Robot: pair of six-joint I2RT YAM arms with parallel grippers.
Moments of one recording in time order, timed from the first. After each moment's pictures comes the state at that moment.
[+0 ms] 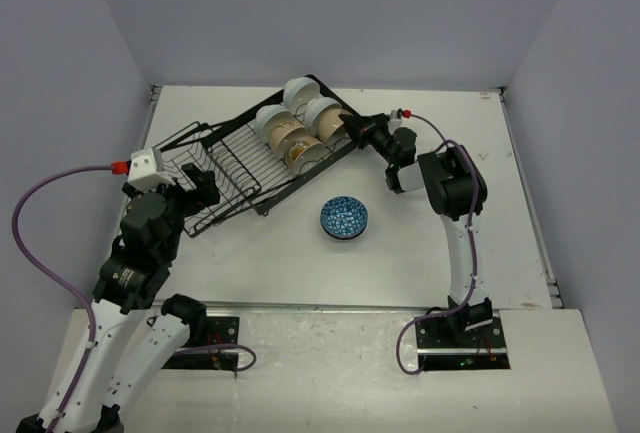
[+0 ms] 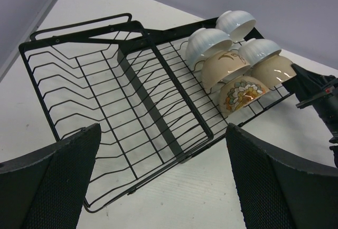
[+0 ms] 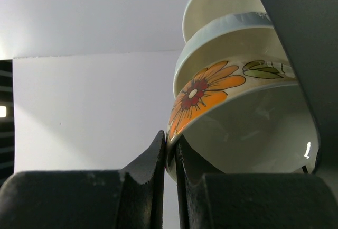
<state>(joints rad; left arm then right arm) -0.35 0.53 0.81 -0.49 -0.42 -0.41 0.28 2.37 1.26 1.25 -0.39 1.73</state>
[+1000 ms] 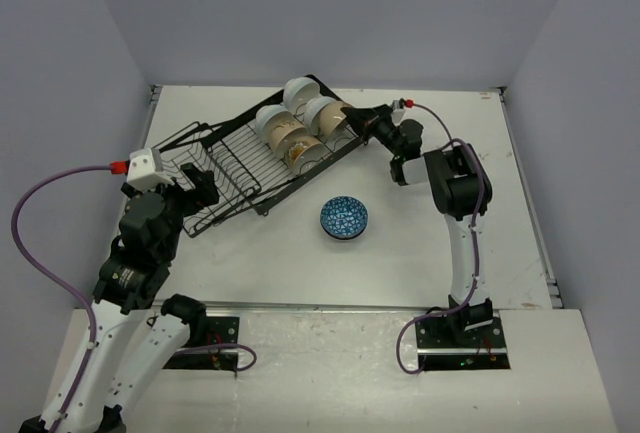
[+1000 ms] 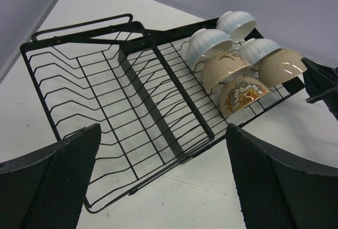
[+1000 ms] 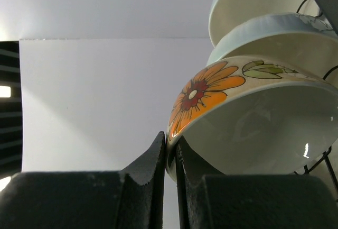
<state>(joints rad) -0.33 0.53 0.81 -0.49 -0.40 -0.40 0.25 2.35 1.31 1.23 -0.49 1.74</state>
